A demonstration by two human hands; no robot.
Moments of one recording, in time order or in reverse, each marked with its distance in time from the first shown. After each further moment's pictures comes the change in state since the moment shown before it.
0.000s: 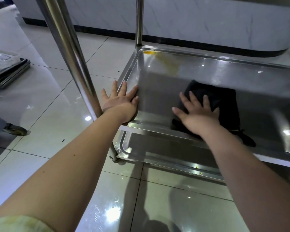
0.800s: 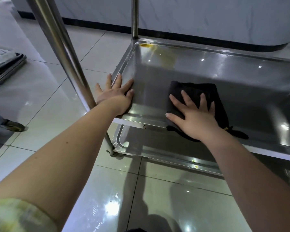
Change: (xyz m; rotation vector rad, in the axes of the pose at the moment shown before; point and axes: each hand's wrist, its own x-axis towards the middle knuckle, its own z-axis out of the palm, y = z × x) left_hand 0.003 0.000 -0.008 0.010 -0.010 -0.021; right_hand -0.027 0.011 0.006 -0.056 0.045 -0.175
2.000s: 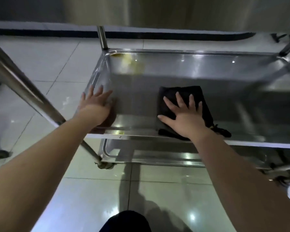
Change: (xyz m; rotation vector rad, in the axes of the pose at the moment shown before) left_hand 0.014 0.026 -0.031 -0.085 0.002 0.103; right_hand 0.012 0.058 -0.016 0.049 -0.042 0.112
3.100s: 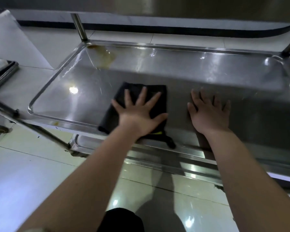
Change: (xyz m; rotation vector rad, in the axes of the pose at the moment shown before) left_hand -0.019 0.306 0.079 0.088 -0.037 -0.030; right_hand 0.024 0.234 -0.018 0.013 0.152 0.084
